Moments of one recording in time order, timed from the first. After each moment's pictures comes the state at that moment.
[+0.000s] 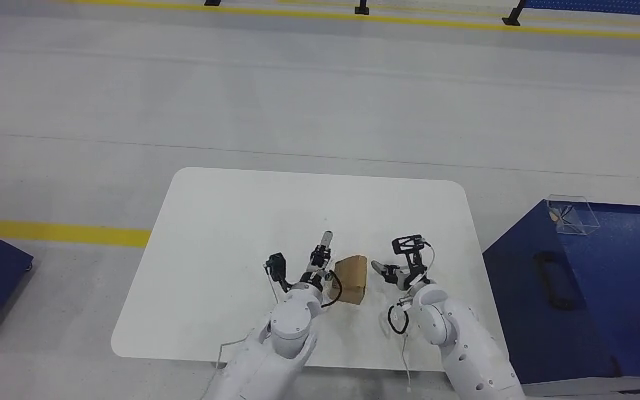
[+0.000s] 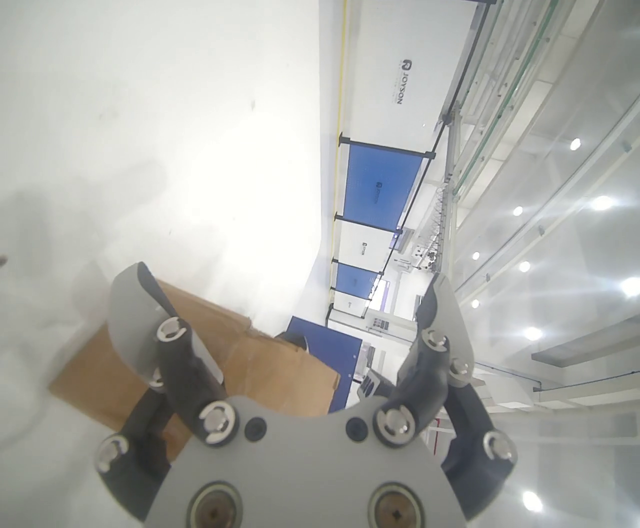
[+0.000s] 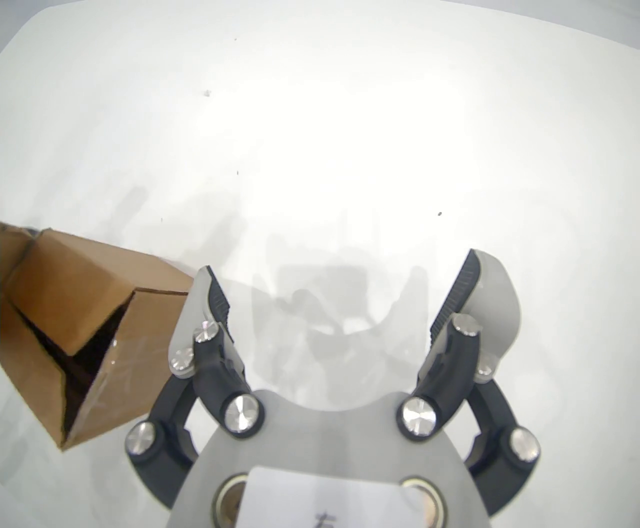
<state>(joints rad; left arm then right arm) 1.13 -1.62 -0.99 -1.22 -0.20 0.16 0.16 -1.23 -1.24 1.26 -1.35 -1.14 0.00 0.35</state>
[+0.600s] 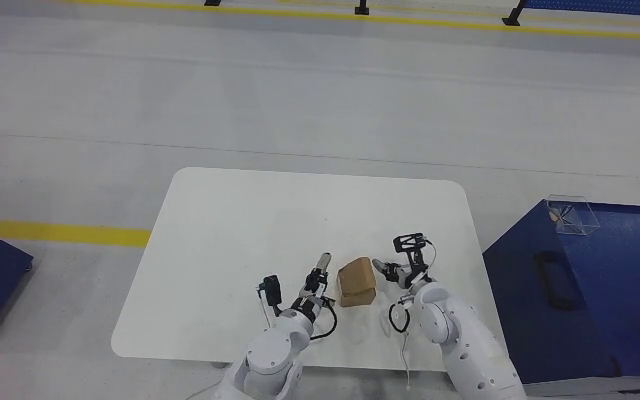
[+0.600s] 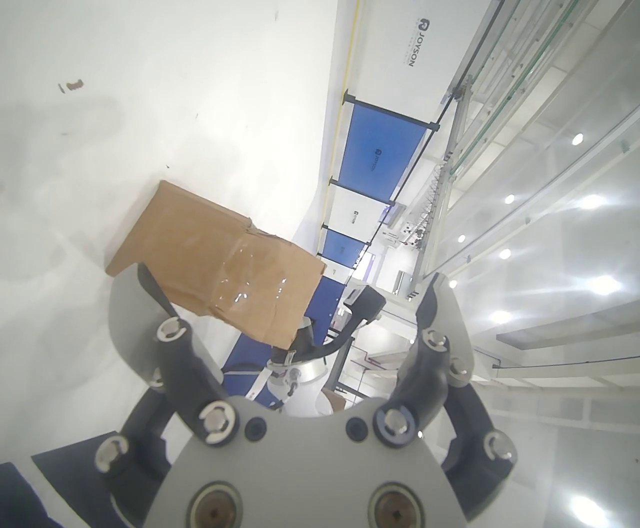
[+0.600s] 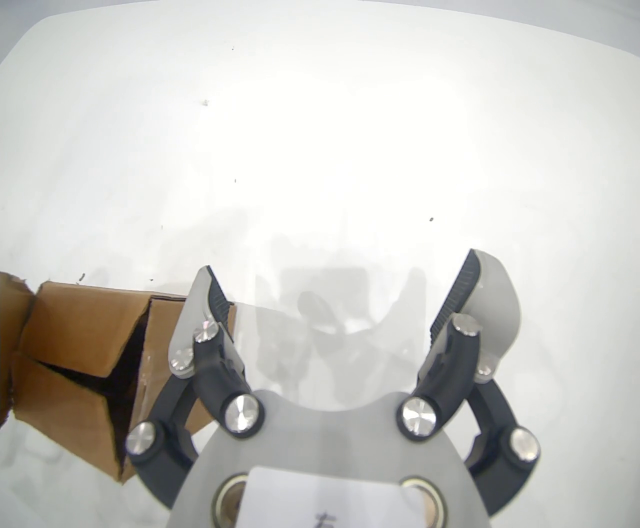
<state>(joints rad) 1.37 -1.58 -1.07 -1.56 -0.18 0.27 0.03 -1.24 -1.24 1.26 -1.36 -1.14 -0.01 0.34</state>
